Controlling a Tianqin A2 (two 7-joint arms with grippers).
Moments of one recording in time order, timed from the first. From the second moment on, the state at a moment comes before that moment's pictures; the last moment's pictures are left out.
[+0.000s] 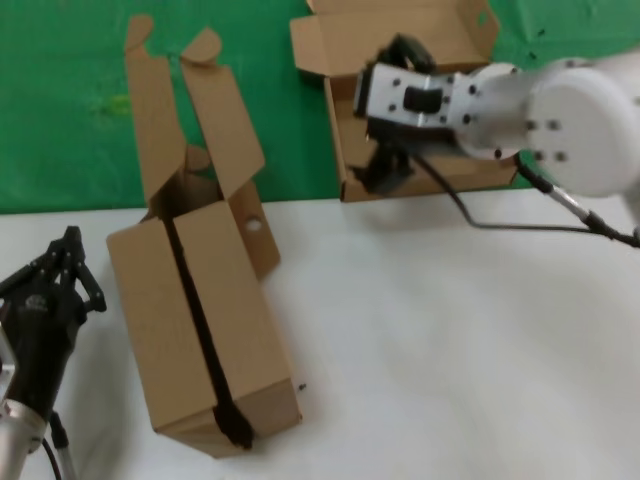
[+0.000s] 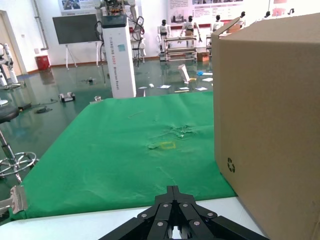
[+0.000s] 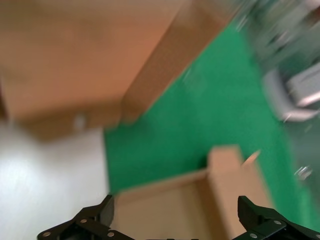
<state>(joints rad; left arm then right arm) 0.00 -0.30 1.60 -1.60 -1.80 0.00 0.00 0.96 0.26 -2.04 1.47 0.59 -1.16 0.53</state>
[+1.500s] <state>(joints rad) 0.00 -0.30 1.60 -1.60 -1.80 0.00 0.00 0.45 0.28 -1.61 1.65 1.45 -0.59 0.12</state>
